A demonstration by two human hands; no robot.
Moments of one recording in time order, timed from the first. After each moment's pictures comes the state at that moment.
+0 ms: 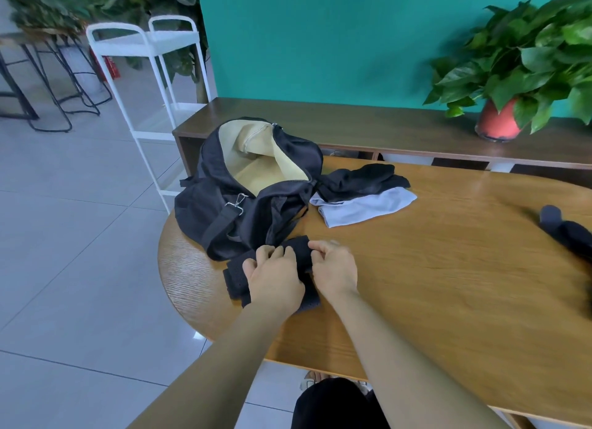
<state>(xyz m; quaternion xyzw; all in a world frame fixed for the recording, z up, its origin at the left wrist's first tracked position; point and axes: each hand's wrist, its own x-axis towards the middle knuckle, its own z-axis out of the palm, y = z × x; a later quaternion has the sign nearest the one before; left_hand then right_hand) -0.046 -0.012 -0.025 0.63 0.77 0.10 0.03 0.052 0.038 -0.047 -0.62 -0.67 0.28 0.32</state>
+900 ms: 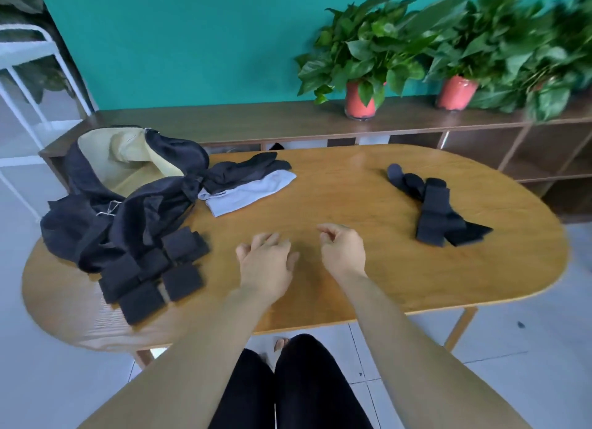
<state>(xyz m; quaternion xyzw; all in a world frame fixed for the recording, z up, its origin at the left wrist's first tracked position) 0.118 -0.030 -0.021 0.78 0.62 0.11 0.04 0.261 -0.021 -0.022 -0.70 -0.55 0.22 0.40</state>
